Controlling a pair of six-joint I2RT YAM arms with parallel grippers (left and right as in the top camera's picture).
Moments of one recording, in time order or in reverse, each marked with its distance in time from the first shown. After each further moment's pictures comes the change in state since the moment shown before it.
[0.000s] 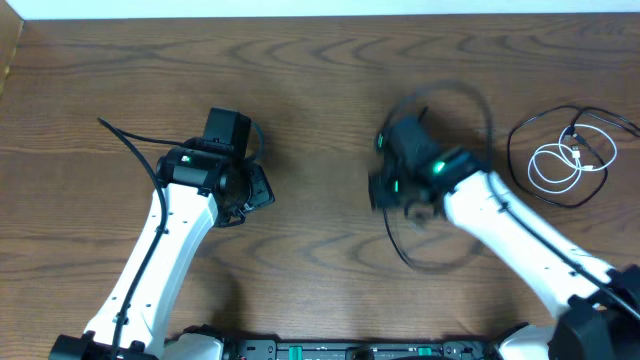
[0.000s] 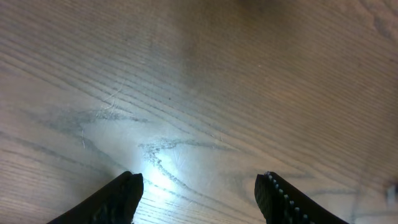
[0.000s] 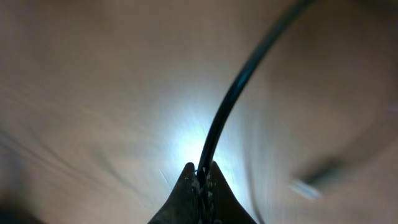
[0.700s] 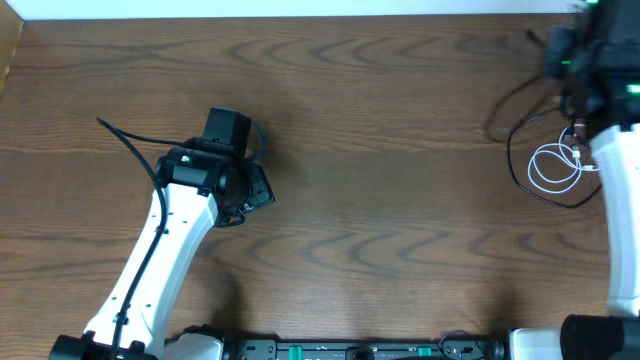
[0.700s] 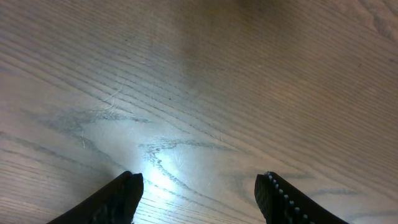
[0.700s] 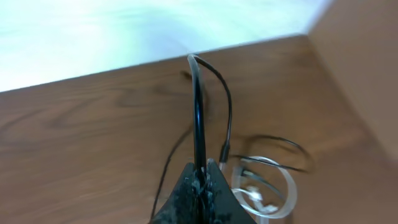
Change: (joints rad) left arm 0.000 0.000 0.000 0.000 0.000 0.000; right arm -0.604 -0.002 0.457 -0.006 0.441 -0.311
